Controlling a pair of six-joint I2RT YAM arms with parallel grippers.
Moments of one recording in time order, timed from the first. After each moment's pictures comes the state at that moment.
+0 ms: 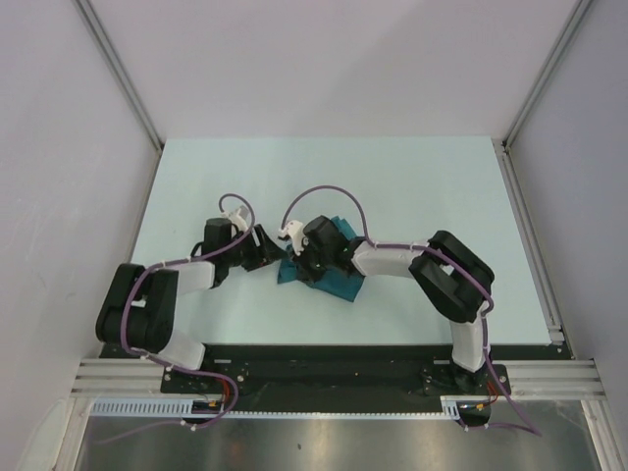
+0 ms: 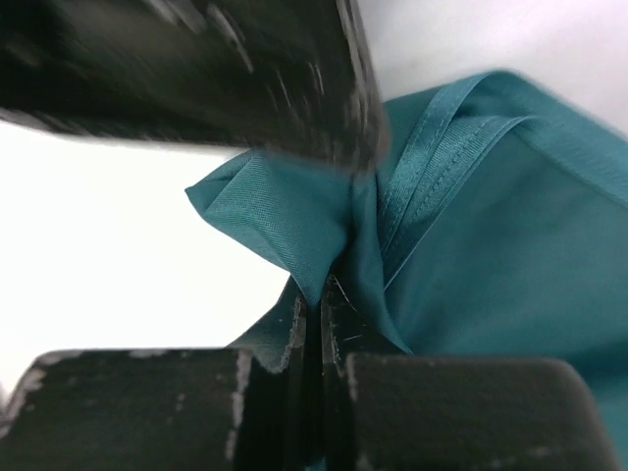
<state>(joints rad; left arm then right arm) -0.17 1.53 0.52 0.30 0.54 -0.60 0.91 1.94 1.16 0.04 -0.21 -0.03</state>
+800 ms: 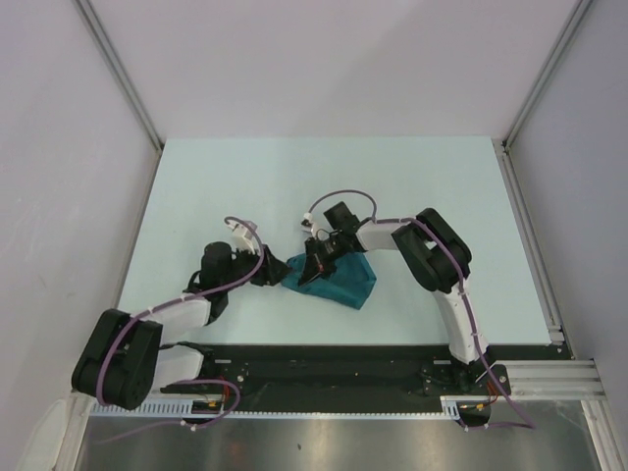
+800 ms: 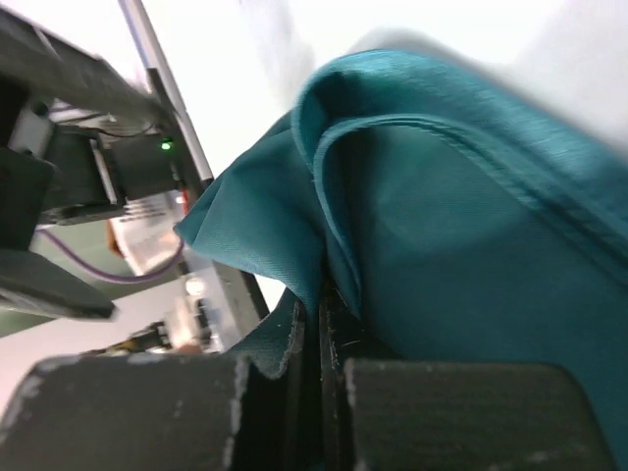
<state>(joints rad) -0.29 1.19 0.27 0.51 0.46 -0.45 0.67 2.21 1.34 -0.13 -0.96 0.49</state>
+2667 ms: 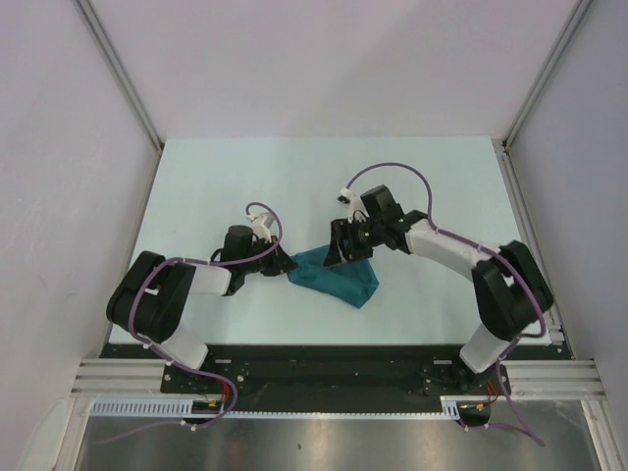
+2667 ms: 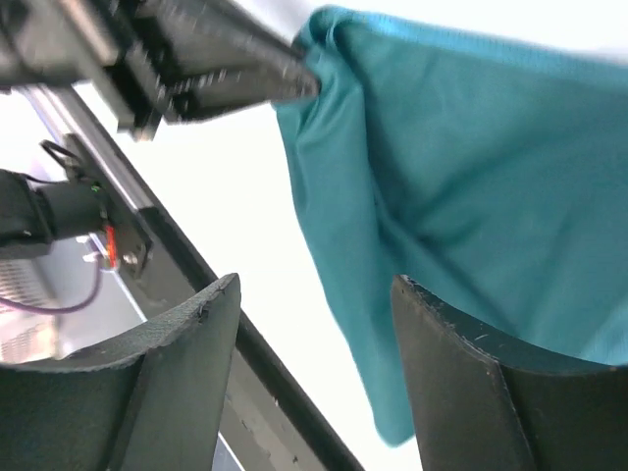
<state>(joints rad) -0.34 1.60 0.48 0.51 0.46 -0.50 0.59 1.69 1.12 -0.29 -0.58 0.37</state>
